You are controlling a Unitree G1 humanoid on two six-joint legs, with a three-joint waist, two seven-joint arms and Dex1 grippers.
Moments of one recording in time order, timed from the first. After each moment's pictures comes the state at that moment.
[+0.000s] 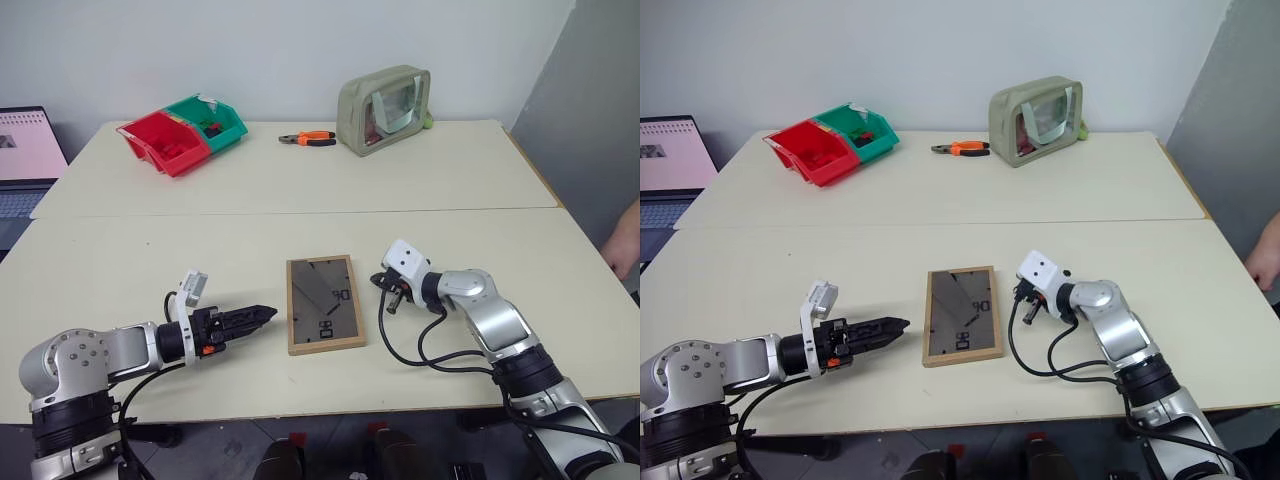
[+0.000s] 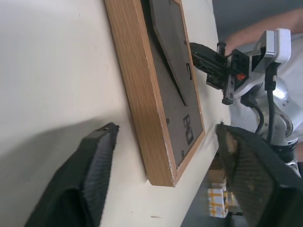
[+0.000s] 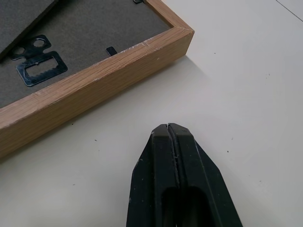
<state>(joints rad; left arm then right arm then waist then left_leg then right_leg) -0.30 0.55 0.51 -0.02 -0.97 1.61 -0.63 -0.56 -0.39 0.28 0.08 -0.05 0.51 0.78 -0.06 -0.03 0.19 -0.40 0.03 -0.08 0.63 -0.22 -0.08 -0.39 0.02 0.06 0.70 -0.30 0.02</state>
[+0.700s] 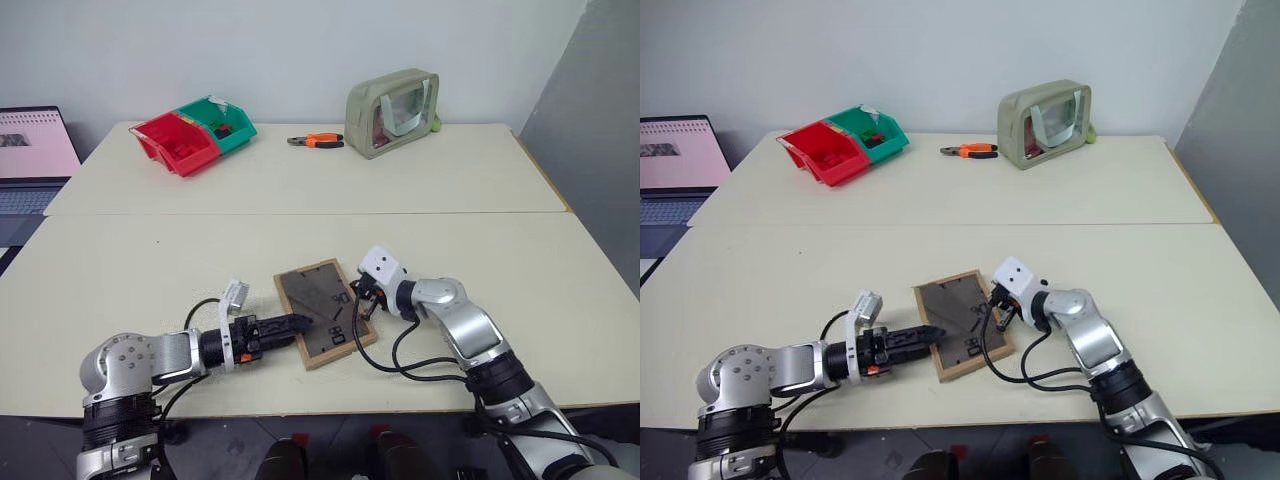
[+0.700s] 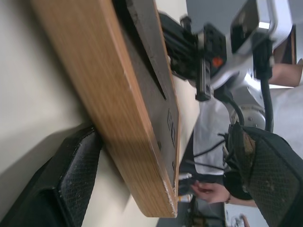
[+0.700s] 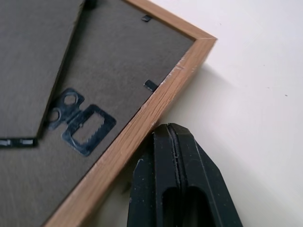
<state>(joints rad) -0.28 0.43 0.36 -0.01 -1.05 1.57 -0.61 -0.55 -0.25 0.32 0.04 -0.06 0.61 0.71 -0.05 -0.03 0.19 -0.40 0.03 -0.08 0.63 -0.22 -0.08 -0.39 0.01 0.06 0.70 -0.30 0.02</state>
